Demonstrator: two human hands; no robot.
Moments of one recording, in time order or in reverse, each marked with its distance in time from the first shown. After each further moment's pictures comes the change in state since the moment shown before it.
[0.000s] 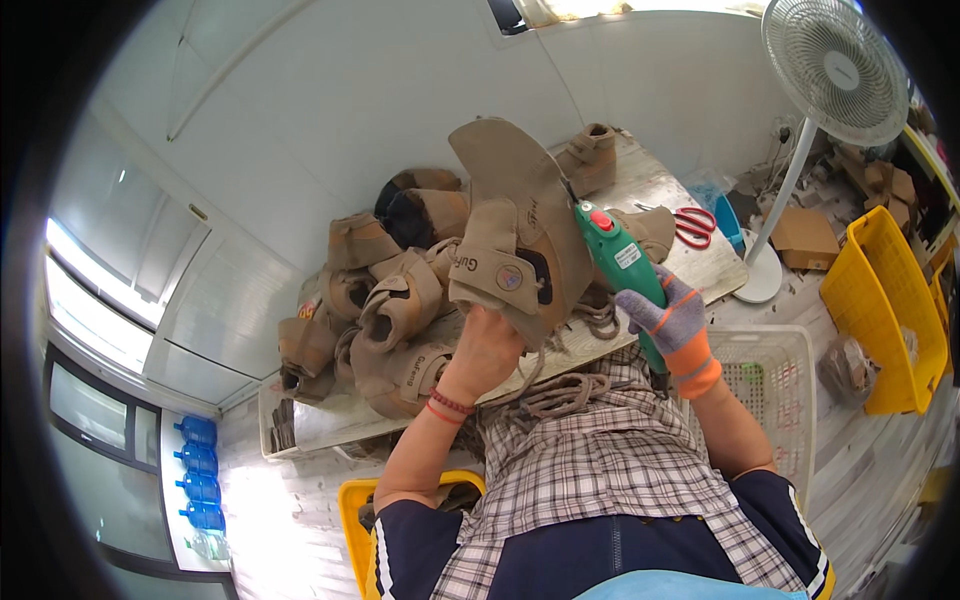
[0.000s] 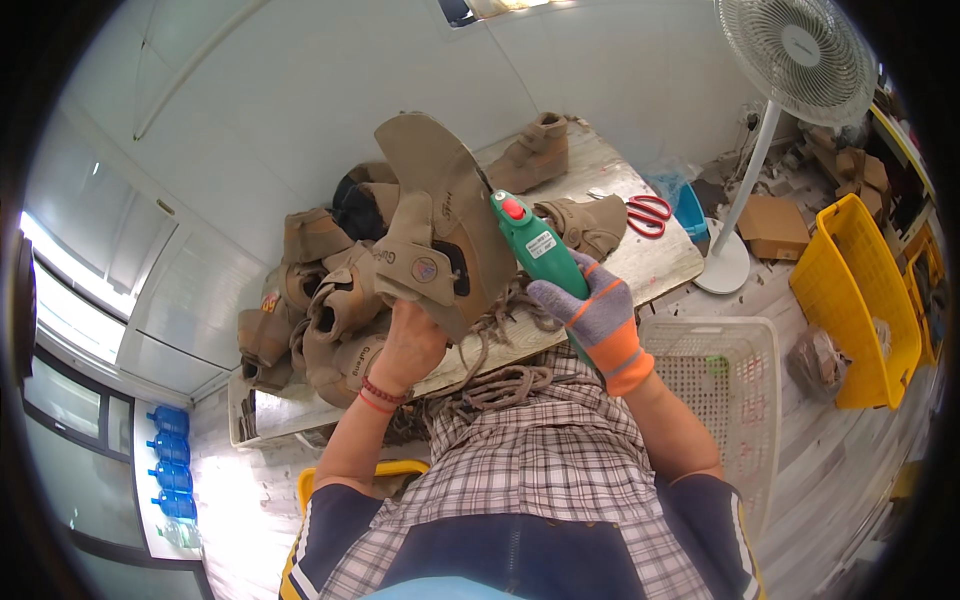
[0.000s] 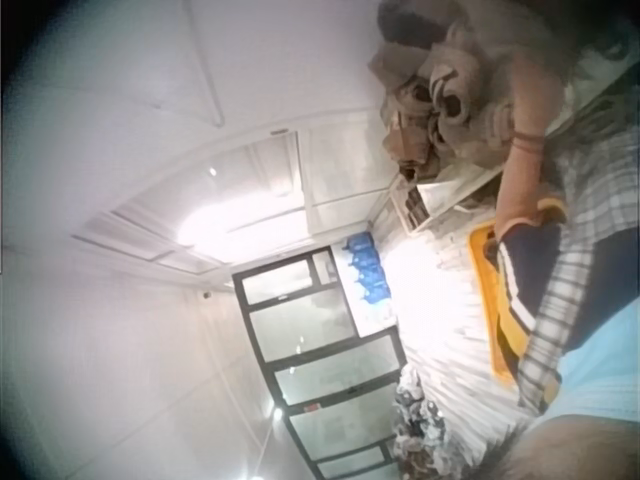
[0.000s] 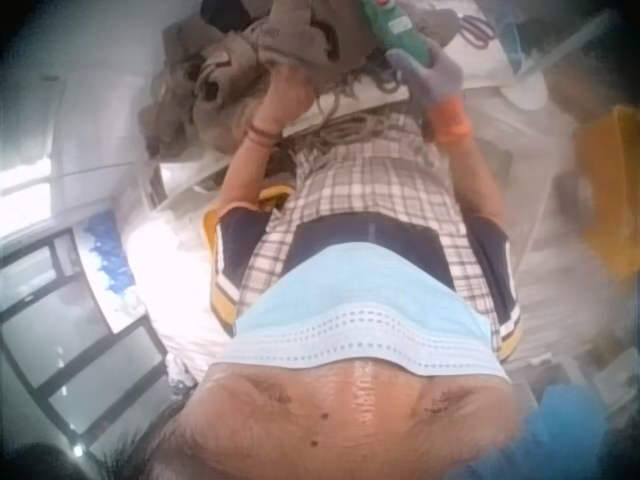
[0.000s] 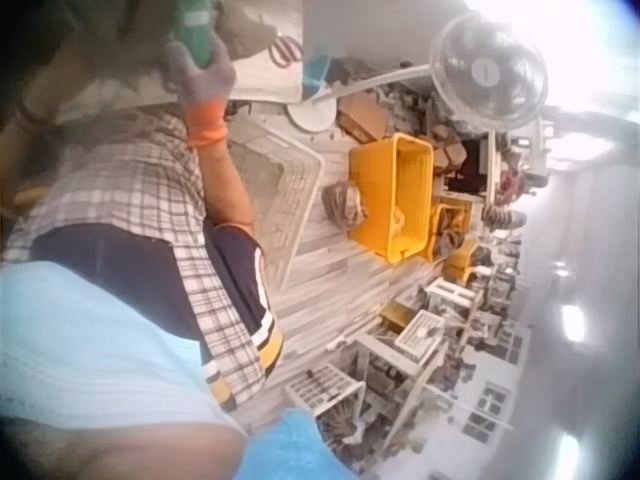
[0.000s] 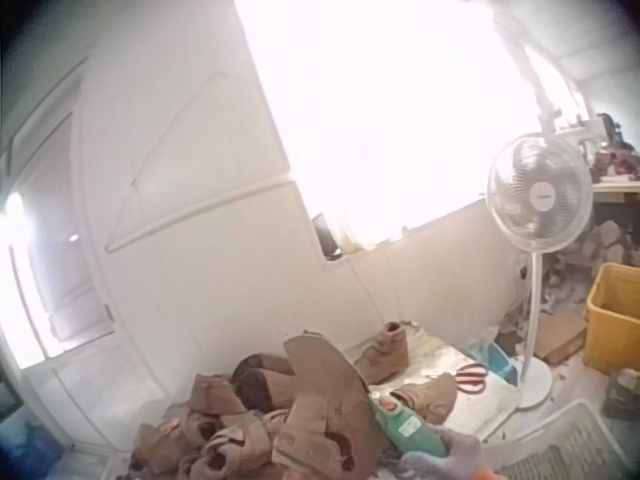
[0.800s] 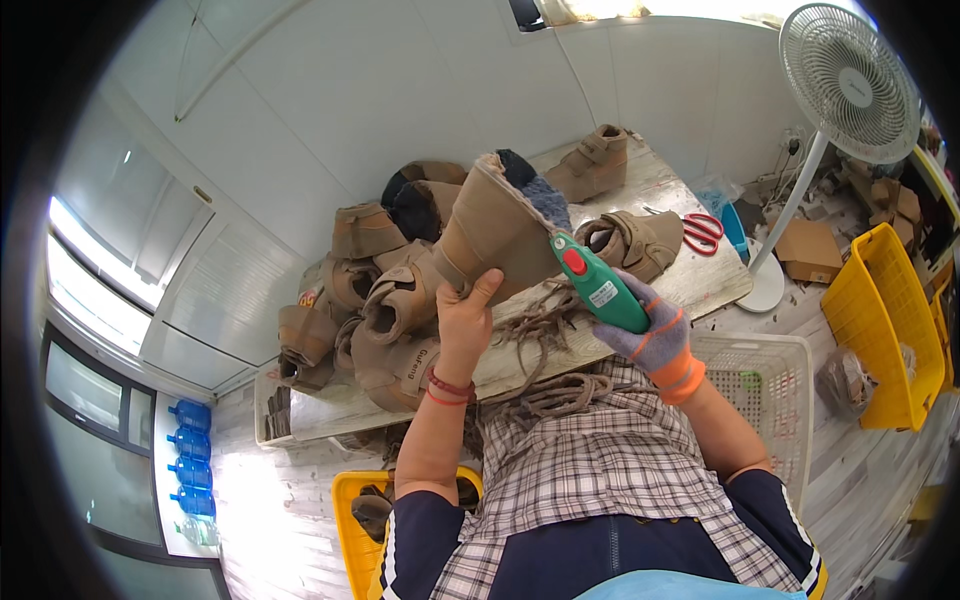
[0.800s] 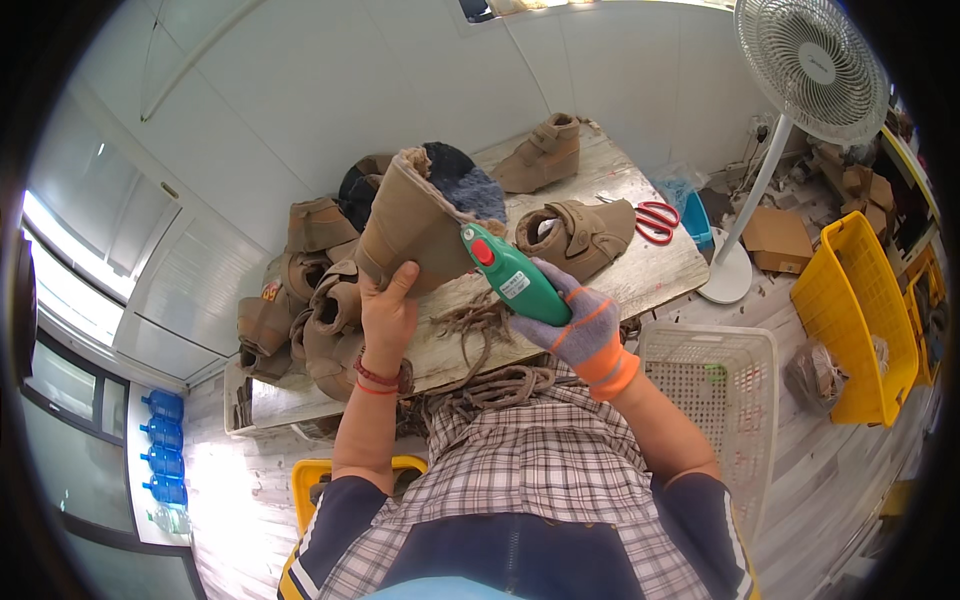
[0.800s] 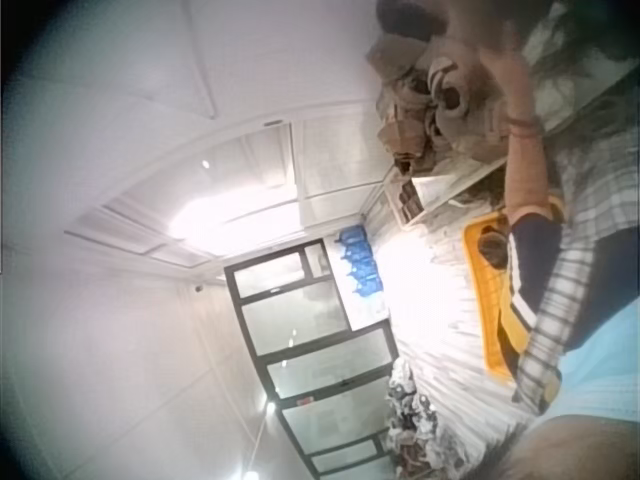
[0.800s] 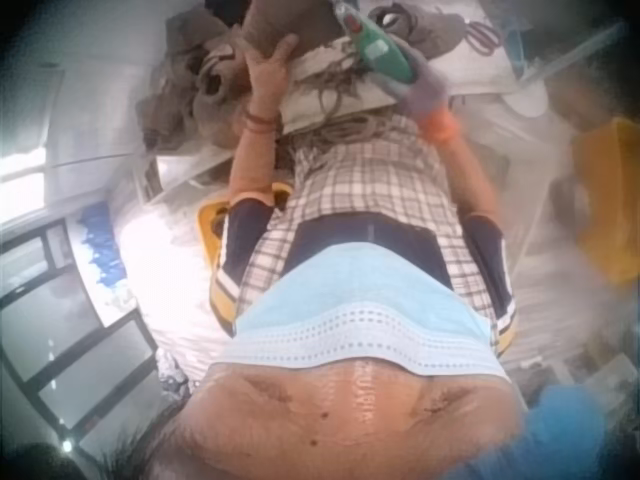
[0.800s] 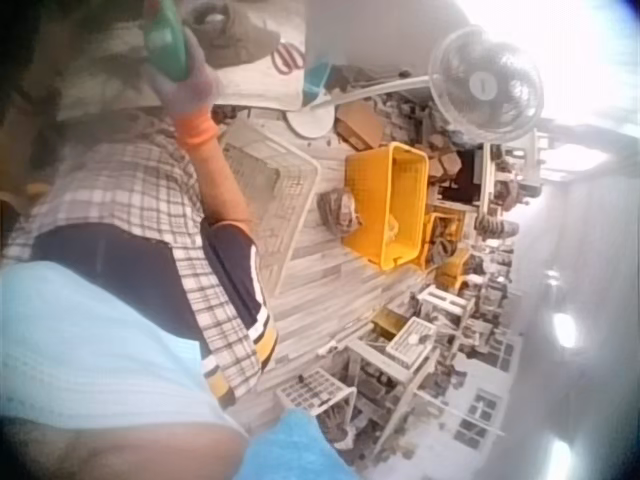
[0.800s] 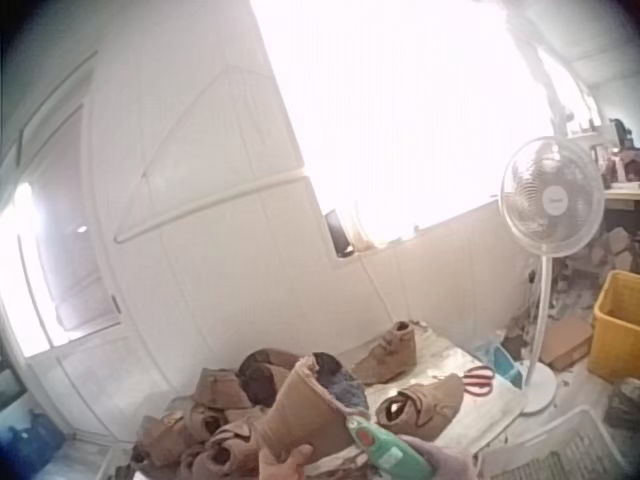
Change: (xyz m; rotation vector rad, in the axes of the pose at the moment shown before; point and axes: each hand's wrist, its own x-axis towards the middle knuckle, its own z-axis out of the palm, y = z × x) left_hand 0.012 -0.018 0.003 -1.502 0.717 -0.576; right_hand 0.004 0.036 0.012 -0.358 -0.067 -0.406
